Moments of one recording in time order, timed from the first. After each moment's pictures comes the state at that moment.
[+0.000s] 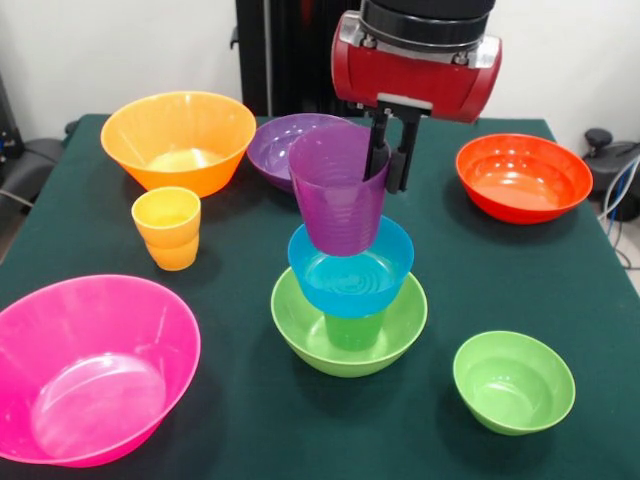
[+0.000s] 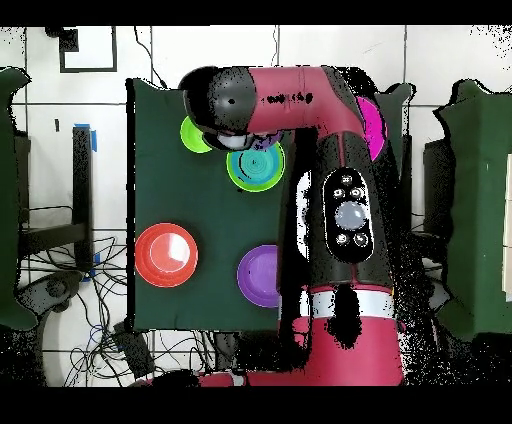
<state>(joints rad) -0.26 -0.62 0.23 1.12 -0.29 1.05 2.03</state>
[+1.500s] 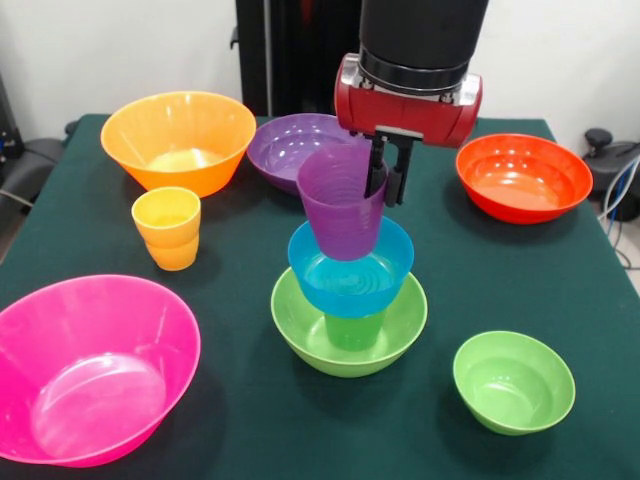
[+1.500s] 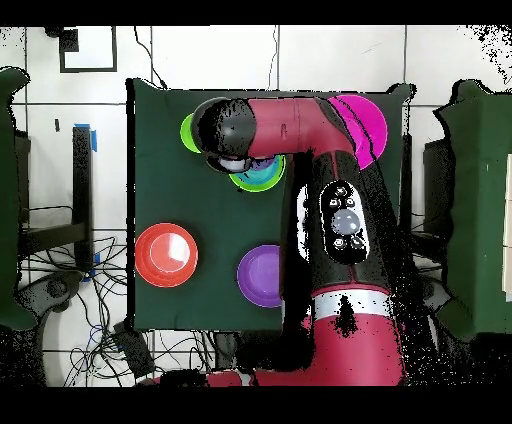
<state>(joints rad) -0.27 -0.62 0.23 1.25 -0.29 0.96 2.03</state>
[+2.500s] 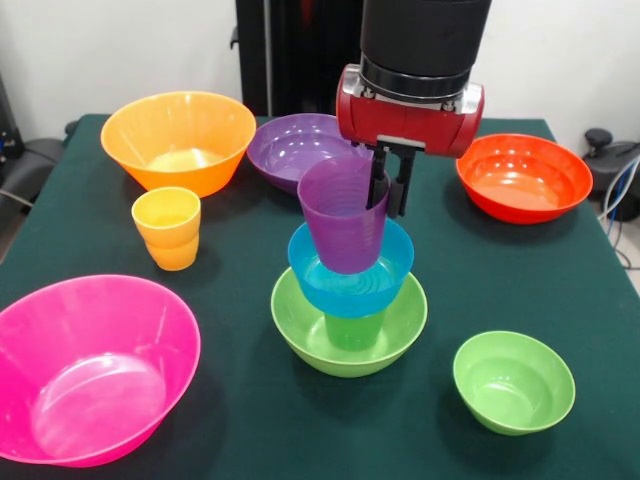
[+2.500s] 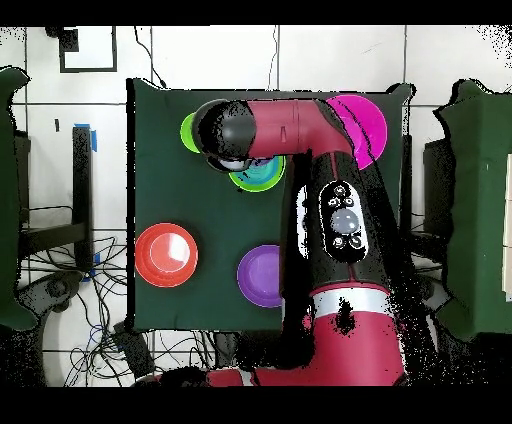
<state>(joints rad) -0.27 -0.61 0.23 1.25 -0.29 0.91 2.03</state>
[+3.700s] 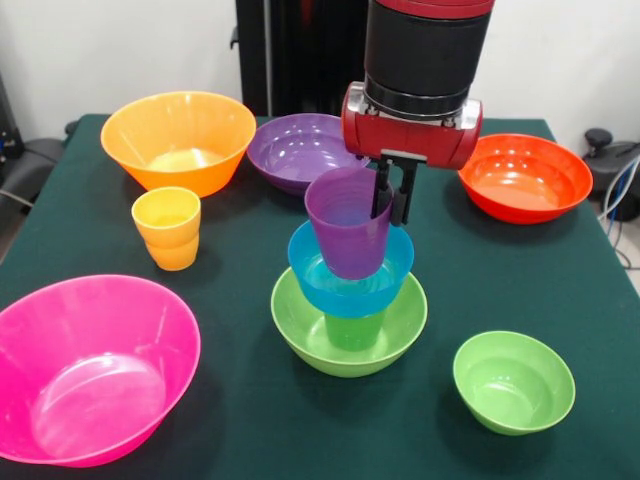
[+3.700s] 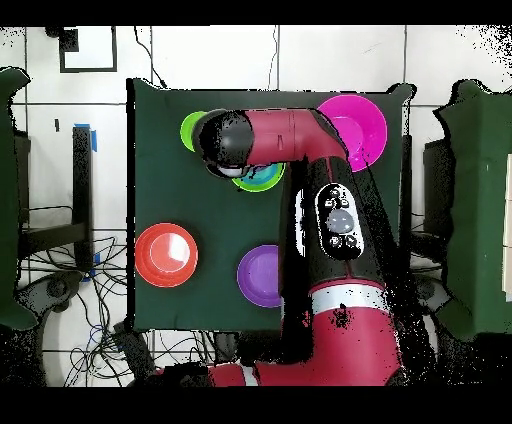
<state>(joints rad) -0.27 -0.60 0.23 1.29 -0.29 0.87 2.03</state>
